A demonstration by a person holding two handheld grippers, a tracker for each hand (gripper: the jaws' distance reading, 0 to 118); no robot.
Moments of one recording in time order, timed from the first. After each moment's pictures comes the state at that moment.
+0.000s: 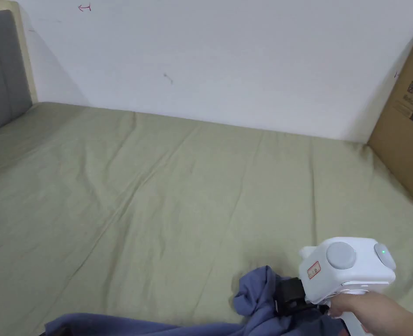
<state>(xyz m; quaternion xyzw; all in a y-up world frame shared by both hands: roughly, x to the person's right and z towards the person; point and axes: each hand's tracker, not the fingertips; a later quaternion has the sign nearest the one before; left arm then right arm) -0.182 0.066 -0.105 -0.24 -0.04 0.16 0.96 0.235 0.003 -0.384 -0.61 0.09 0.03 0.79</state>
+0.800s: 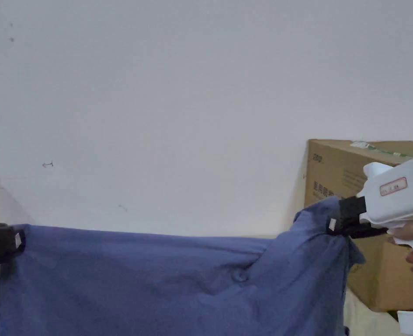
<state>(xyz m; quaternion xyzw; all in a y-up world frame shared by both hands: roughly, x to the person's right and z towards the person) -0.178 0.371 -0.195 -0.15 -0.05 0.08 0.98 0.397 0.401 -0.214 -0.28 0.06 -0.13 0.95</state>
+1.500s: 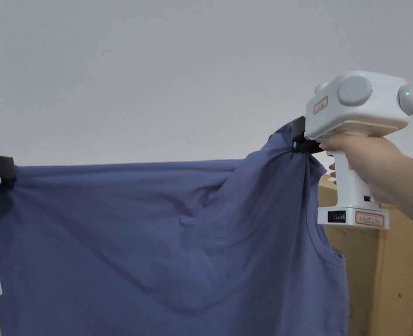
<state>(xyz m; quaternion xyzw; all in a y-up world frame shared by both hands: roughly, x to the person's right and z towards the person) -0.112 0.465 -0.374 -0.07 0.00 0.09 0.99 0.401 0.532 -0.372 -0.13 -0.04 -0.08 0.99</state>
